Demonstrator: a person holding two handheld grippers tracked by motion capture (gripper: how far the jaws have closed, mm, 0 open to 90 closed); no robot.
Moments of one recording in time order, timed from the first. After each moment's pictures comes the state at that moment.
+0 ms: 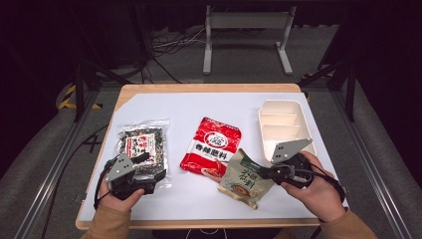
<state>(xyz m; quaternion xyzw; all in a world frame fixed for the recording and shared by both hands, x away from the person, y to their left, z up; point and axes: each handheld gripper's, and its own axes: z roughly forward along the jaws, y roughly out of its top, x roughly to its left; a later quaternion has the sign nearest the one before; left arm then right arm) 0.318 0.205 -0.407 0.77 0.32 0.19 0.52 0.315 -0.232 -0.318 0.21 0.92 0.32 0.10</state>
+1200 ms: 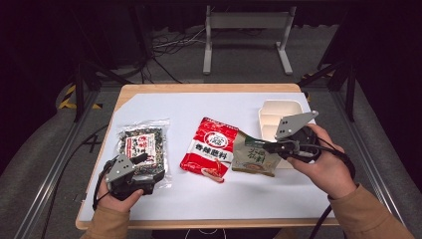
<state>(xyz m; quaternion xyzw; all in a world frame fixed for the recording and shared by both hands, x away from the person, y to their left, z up) 0.317 0.208 -0.410 0.77 0.33 0.20 0.51 0.345 -0.234 -0.262 0.18 0.93 0.29 0.17</state>
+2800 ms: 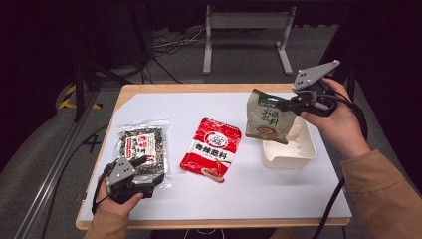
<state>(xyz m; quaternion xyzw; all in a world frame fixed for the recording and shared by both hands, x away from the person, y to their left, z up) 0.310 0.209 -0.413 0.78 0.33 0.20 0.49 0.418 -0.271 -0.206 0.19 0.91 0.31 0.21</state>
